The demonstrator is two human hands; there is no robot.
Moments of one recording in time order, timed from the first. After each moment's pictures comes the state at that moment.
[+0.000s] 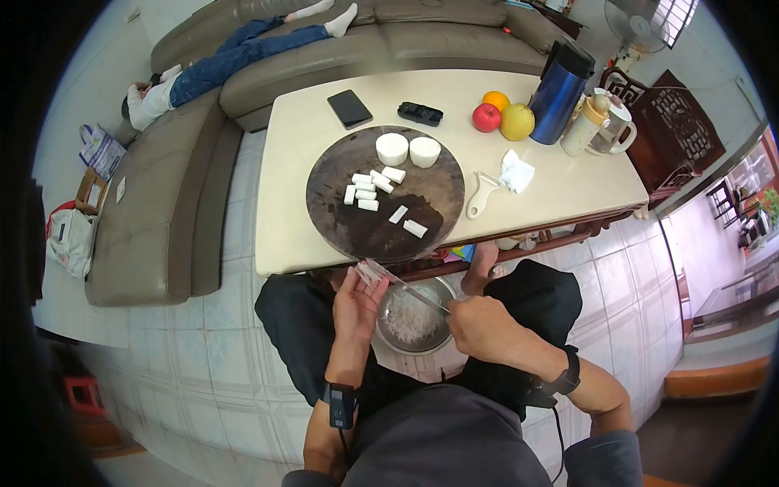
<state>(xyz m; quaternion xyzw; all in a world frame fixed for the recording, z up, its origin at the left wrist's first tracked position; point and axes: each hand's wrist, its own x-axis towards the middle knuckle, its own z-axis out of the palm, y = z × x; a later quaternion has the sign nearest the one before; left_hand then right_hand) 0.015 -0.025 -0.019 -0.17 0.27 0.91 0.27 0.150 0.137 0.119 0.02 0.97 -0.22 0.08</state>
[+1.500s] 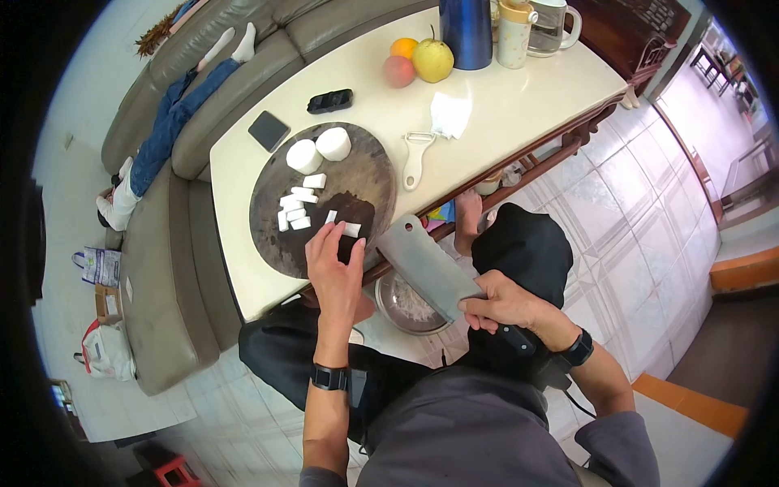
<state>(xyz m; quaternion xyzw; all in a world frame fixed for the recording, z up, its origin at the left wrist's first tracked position) -0.001 0.052 0.037 0.38 0.83 0.38 -0.14 0.222 0.210 0.049 0.21 0.60 -0.76 0.11</state>
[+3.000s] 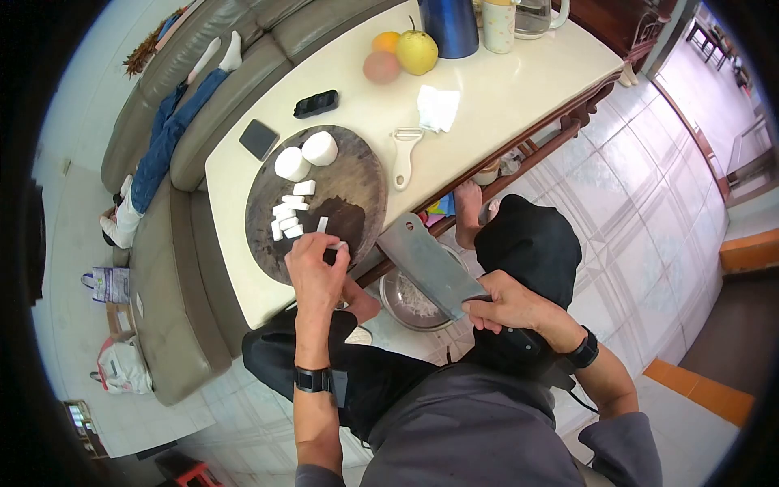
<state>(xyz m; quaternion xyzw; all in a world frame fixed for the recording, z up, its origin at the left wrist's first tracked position) -0.025 0.050 0.052 0.43 0.86 0.26 -0.08 0.232 0.215 0.049 0.22 0.63 -0.73 0.11</state>
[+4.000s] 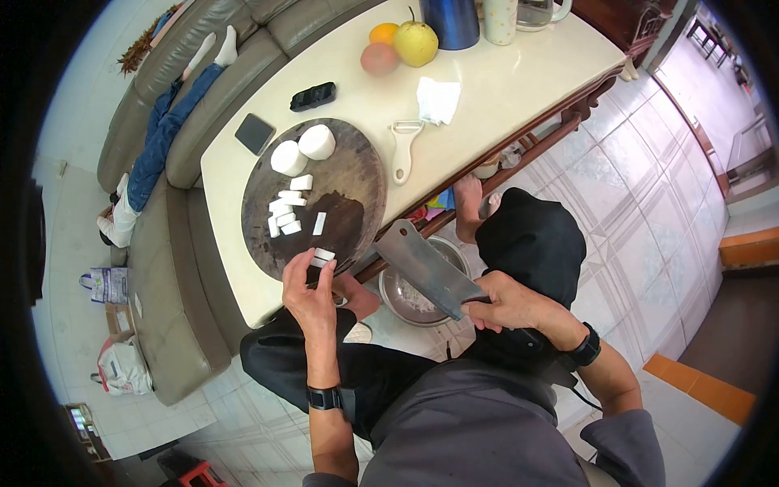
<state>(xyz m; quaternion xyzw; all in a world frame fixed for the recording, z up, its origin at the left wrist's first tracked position) -0.008 0.016 0.032 0.31 0.86 0.39 -0.12 0.229 0.213 0.044 0.20 0.65 -0.72 0.14</state>
